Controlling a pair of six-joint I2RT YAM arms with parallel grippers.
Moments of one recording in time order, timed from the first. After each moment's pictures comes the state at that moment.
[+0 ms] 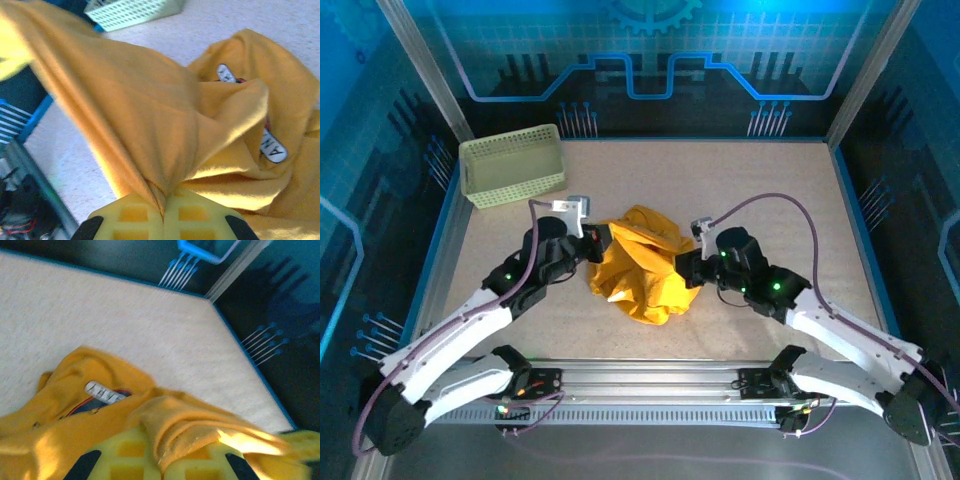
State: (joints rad) left arm -0.57 0.98 0.75 -0.15 0.02 -0.59; right arm 0.74 0.96 0.71 -0.27 -0.15 0.49
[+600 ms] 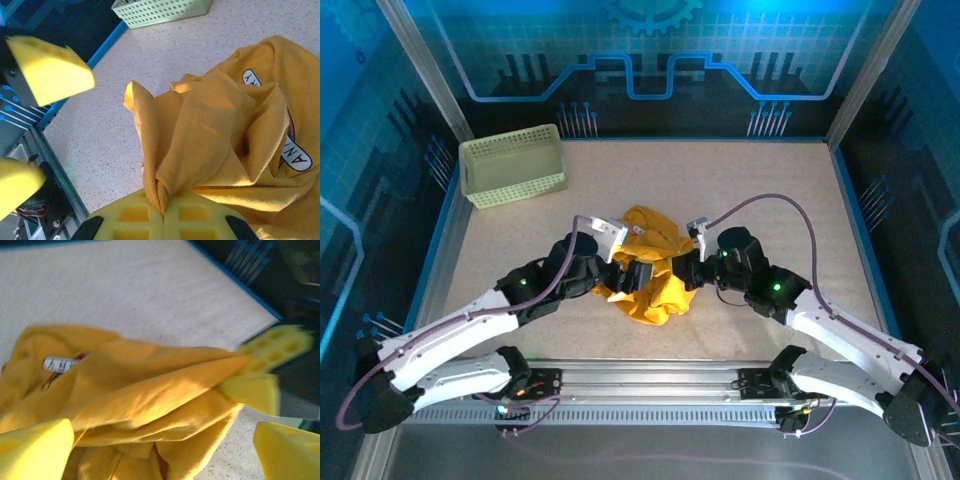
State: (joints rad) left arm -0.86 1.00 0.83 -0.28 -0.05 -0.32; right arm 0.73 0.97 0.73 -0.25 -0.22 0.43
